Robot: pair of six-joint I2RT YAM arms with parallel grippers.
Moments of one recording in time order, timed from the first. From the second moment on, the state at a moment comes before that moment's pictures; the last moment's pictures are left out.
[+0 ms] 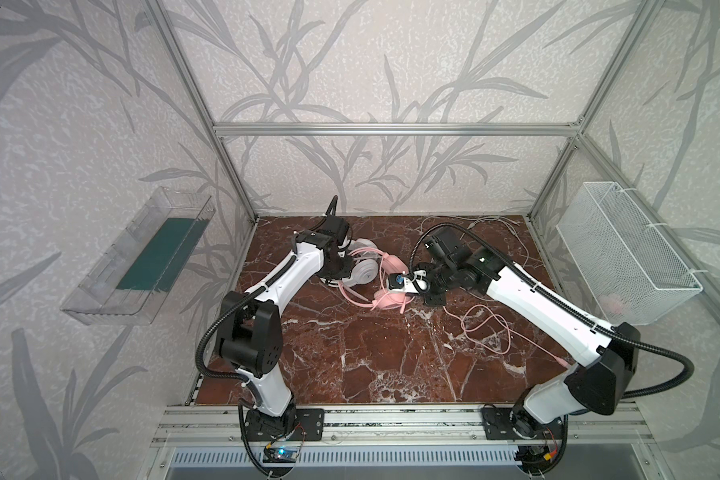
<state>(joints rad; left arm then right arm) -0.33 1.74 1.46 -0.93 -0.01 -0.17 0.71 1.55 1.52 -0.97 -0.29 -0.95</state>
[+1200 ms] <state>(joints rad) -0.41 1.70 1.43 -0.93 0.06 -0.02 0.46 1.90 1.72 -0.72 -0.43 -0.78</state>
